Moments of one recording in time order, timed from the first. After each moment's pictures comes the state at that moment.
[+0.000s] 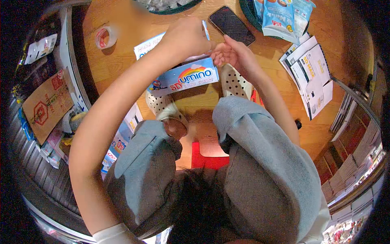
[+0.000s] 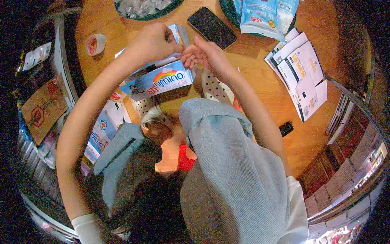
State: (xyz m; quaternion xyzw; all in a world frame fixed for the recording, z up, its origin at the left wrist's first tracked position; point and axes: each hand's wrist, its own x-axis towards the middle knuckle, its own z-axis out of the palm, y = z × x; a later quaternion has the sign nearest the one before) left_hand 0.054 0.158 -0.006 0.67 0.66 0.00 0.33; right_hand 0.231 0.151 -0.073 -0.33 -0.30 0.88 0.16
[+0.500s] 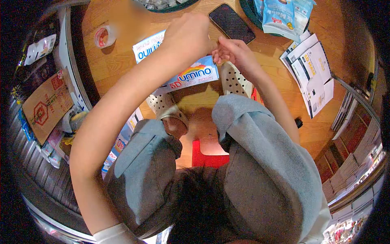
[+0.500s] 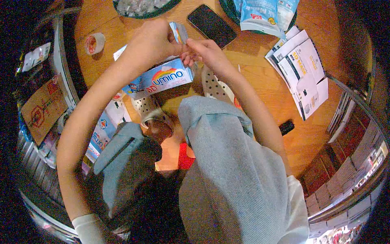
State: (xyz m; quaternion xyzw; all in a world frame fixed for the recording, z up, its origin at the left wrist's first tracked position) left_hand 0.067 0.154 0.017 0.71 0.65 0.01 0.27; right_hand 0.229 0.151 -0.067 -0.37 -0.37 0.84 0.15
